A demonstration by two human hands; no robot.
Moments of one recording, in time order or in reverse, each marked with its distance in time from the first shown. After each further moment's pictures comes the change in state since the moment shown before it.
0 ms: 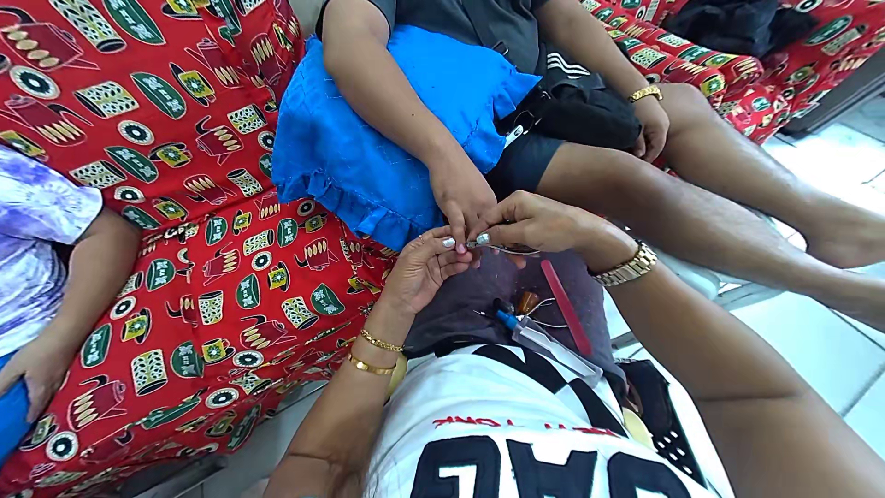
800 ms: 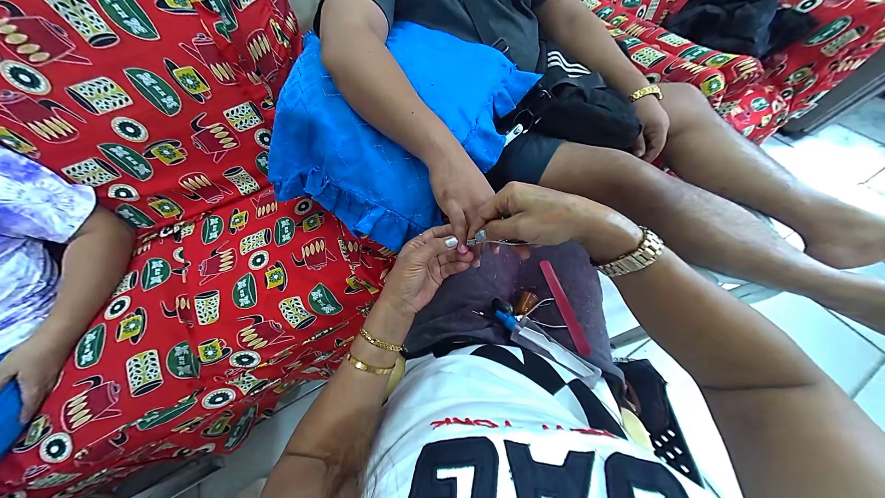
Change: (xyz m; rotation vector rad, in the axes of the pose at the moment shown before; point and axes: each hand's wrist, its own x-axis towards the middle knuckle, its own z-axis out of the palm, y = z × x) left_hand 0.002 -0.001 0.001 0.005 -0.004 0.010; right_hand 0.007 -0.023 -0.007 -0.153 -0.035 0.126
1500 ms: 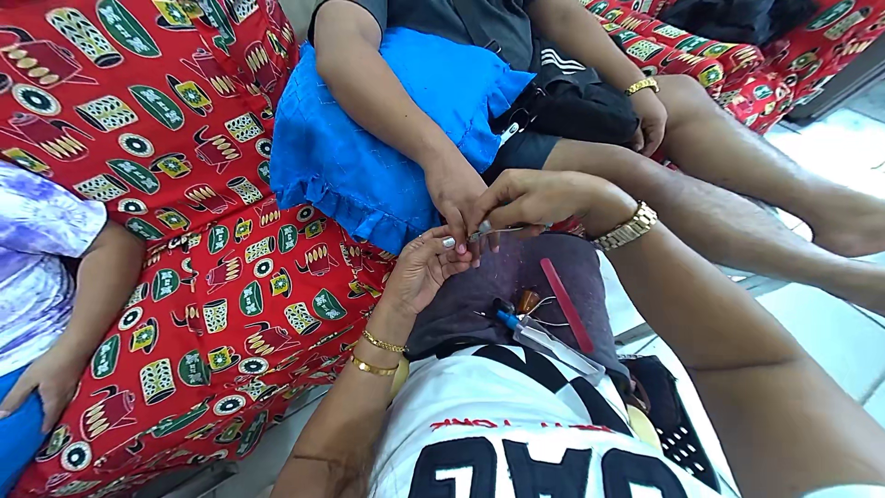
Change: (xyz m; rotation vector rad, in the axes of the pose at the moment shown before) left_hand 0.002 0.001 0.000 0.011 -0.028 -0.003; right_hand 0.005 0.009 -0.020 0.077 -0.131 -0.112
